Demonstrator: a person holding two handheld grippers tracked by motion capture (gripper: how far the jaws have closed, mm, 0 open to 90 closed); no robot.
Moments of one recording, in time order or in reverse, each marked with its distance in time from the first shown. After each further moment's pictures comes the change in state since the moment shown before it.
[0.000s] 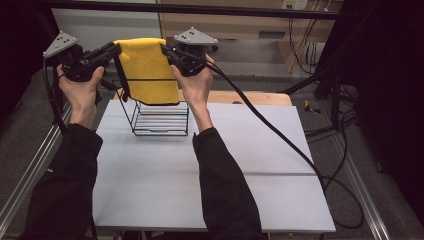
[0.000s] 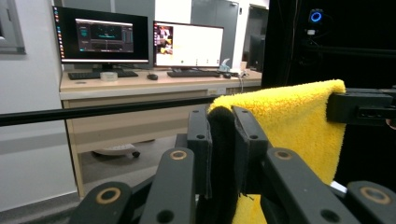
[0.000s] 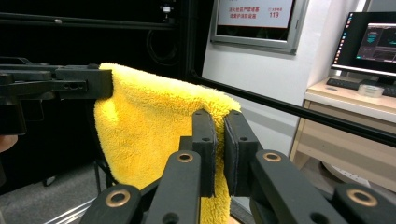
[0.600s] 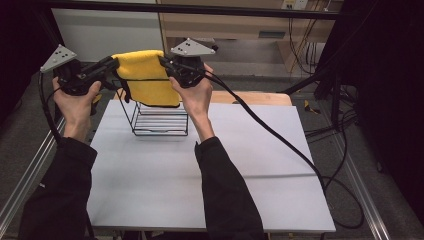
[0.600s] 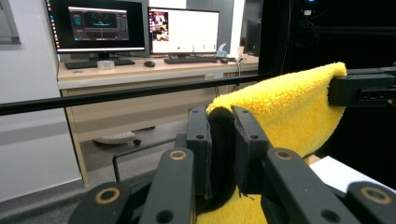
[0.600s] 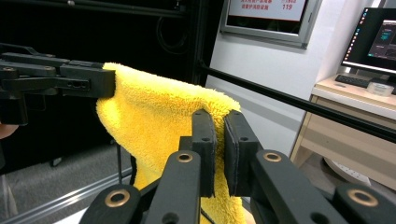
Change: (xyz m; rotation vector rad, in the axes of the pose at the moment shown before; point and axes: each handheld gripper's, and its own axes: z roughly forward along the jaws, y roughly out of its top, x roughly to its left) left arm -0.008 -0.017 -0.024 0.055 -0.011 0.028; right arm 0.019 -0.010 -0.015 0.042 0.027 -0.046
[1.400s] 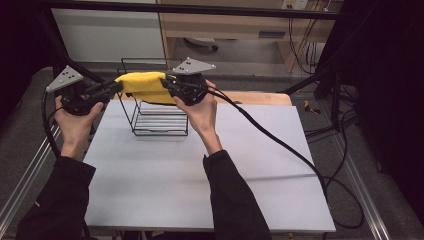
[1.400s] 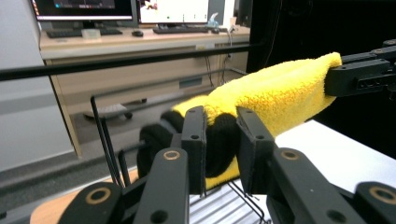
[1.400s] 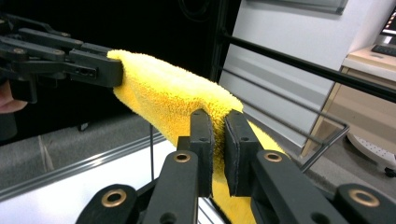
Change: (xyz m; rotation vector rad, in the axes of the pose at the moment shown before) left arm -0.016 -0.032 -0.019 0.119 -0.035 -0.012; right arm 0.012 -0.030 -0.017 0.118 0.091 -0.004
